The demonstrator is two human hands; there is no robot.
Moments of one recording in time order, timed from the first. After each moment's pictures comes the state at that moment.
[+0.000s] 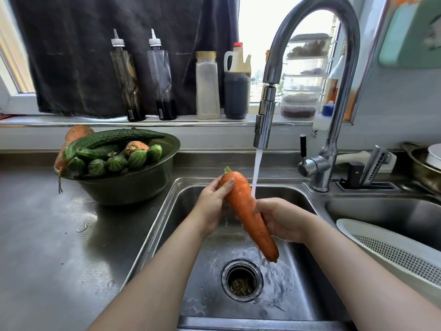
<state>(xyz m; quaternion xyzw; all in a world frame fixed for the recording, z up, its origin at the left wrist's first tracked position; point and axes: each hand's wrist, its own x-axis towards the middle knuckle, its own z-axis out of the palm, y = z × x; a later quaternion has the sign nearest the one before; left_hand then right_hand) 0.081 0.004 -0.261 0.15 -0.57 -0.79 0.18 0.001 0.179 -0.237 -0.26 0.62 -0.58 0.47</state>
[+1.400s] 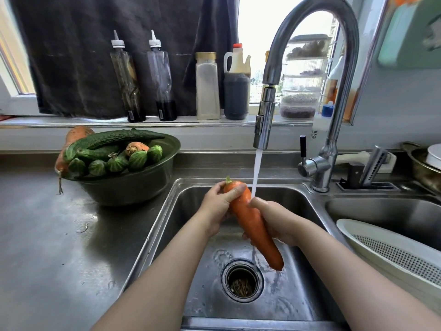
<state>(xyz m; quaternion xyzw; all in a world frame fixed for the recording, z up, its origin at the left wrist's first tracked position) 0.079 0.016 -0.256 0.20 -0.60 -0.75 0.17 0.004 0.164 -0.250 -0.23 0.70 -0.55 0.38</state>
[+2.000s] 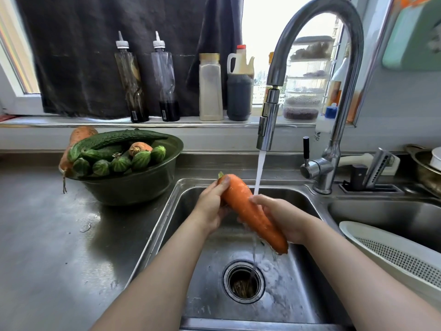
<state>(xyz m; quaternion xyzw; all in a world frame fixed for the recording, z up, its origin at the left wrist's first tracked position) 0.078 0.006 -0.253 0.19 -0.48 -0.83 0.21 -0.007 0.171 -0.245 -0.24 0.66 -0.57 0.43</state>
